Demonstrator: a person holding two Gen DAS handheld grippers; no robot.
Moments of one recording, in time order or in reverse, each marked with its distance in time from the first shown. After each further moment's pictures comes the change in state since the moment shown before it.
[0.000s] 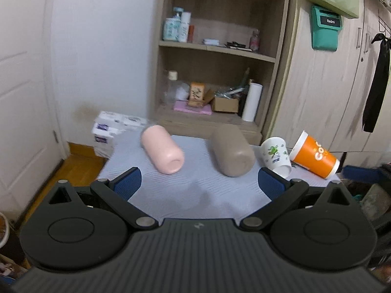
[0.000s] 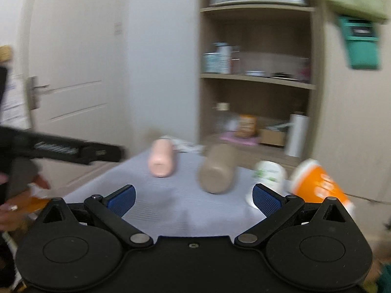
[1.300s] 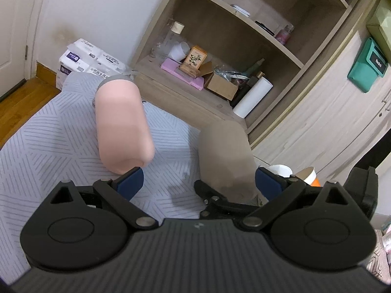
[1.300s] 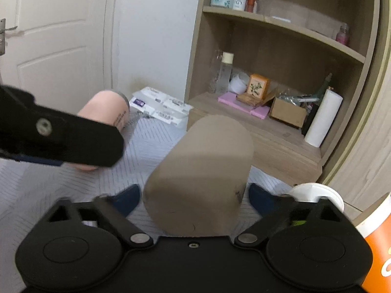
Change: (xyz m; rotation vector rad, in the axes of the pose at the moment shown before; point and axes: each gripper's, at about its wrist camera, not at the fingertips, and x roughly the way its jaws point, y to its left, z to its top) left arm 0.167 0.034 0.005 -0.394 0.144 -0.161; right arm 0.222 -0.043 0.010 -0.107 0.245 -0.096
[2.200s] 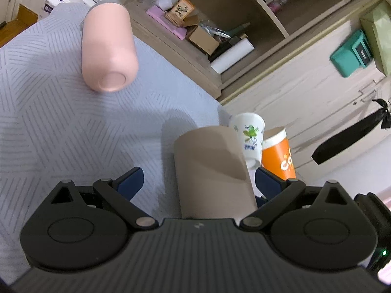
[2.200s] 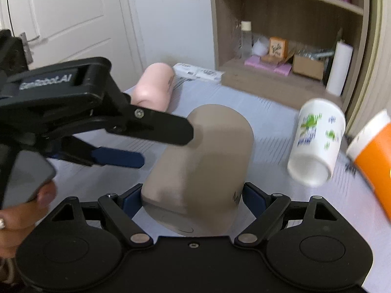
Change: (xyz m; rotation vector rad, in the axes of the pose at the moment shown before) left arm -0.008 0.007 -0.036 -0.138 0.236 -0.162; right arm -0.084 0.007 -0.048 0.173 0.138 0.255
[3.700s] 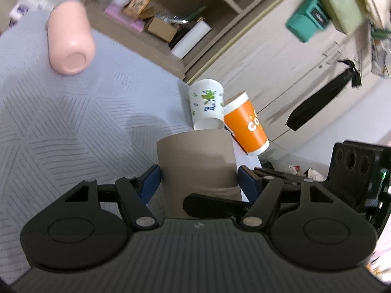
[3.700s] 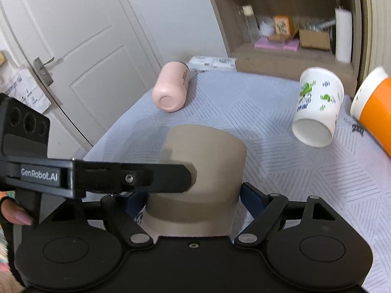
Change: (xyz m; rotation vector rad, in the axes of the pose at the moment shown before) left arm -0.025 -0.033 -0.040 0.181 0.039 -0.090; right arm -0.030 -0.008 -0.020 0.082 -0.008 0.132
